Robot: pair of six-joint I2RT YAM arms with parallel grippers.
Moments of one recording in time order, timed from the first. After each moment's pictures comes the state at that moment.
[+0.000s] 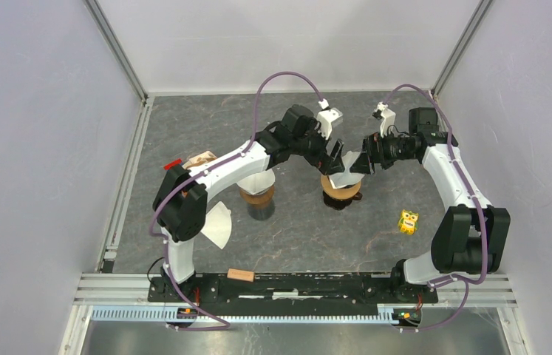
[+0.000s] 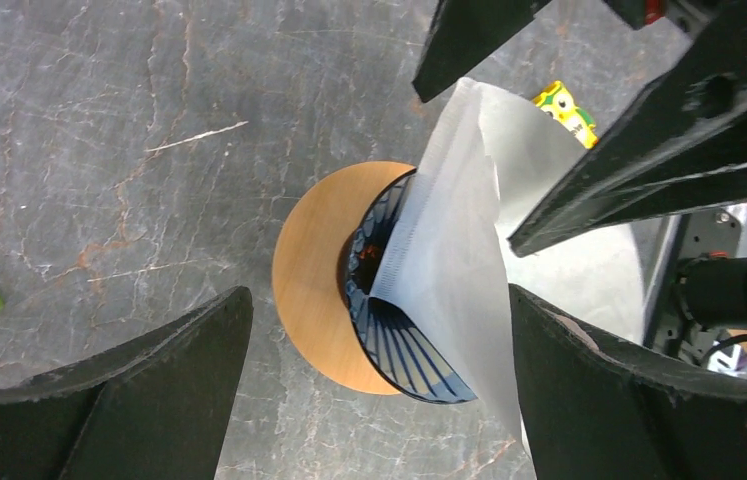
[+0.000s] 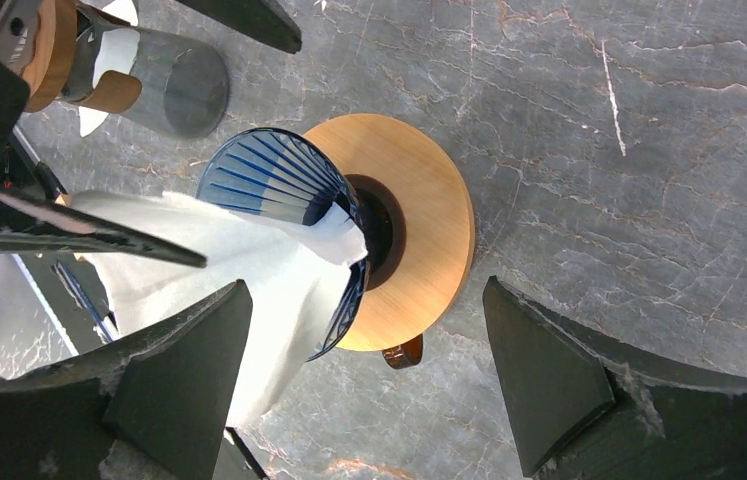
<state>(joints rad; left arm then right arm) -0.79 1.92 1.59 -0.23 0.41 -0.08 -0.06 1.47 1.17 -0.75 -0.83 -0.35</state>
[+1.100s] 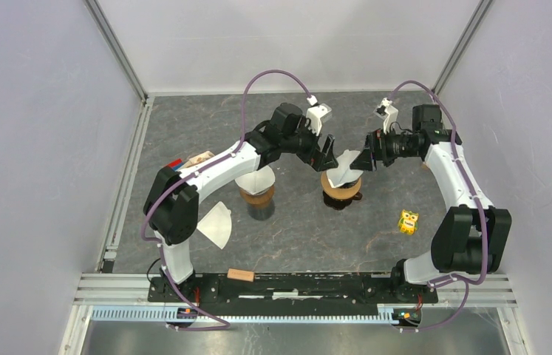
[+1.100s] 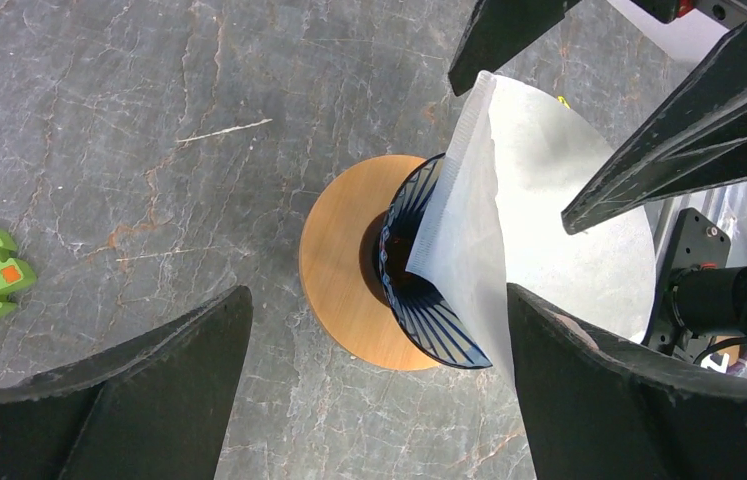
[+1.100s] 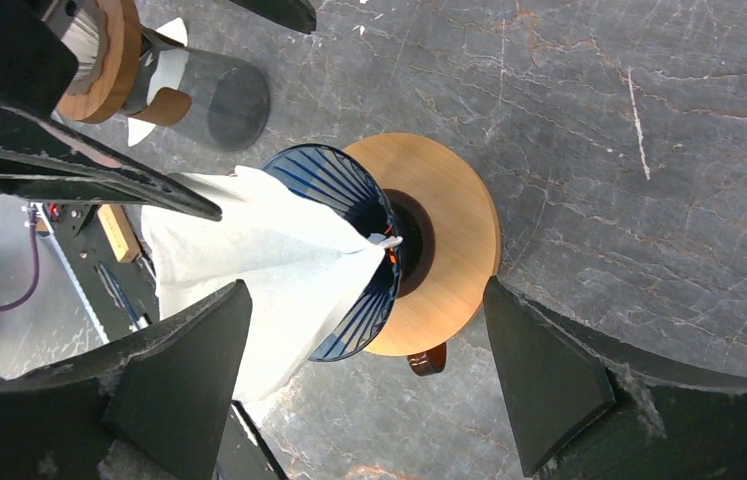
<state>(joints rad) -0.74 1.85 1.52 -0.18 0.44 -0.12 -0.07 1.47 1.21 -0.77 -0.89 -0.34</state>
